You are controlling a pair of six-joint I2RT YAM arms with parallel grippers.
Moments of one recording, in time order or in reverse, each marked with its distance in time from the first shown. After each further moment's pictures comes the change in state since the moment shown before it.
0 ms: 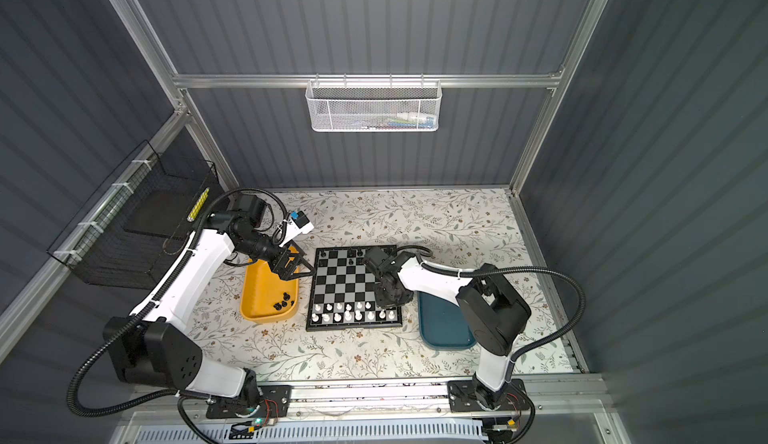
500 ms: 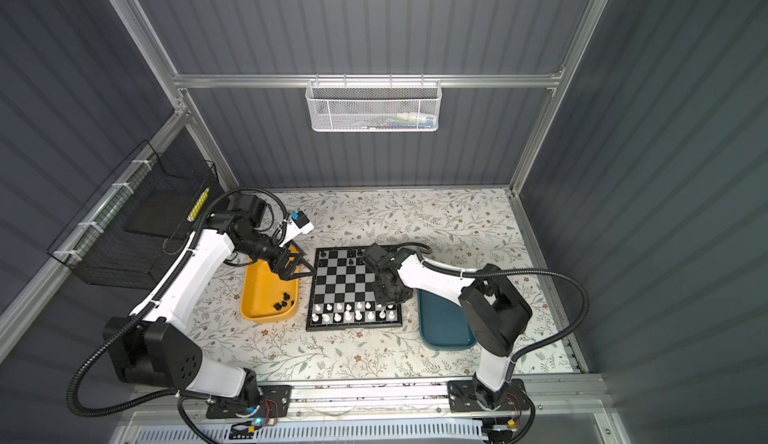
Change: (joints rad) left arm 0.000 0.000 0.000 0.000 0.000 0.000; right arm 0.000 -0.008 0.051 -0.053 0.007 -0.011
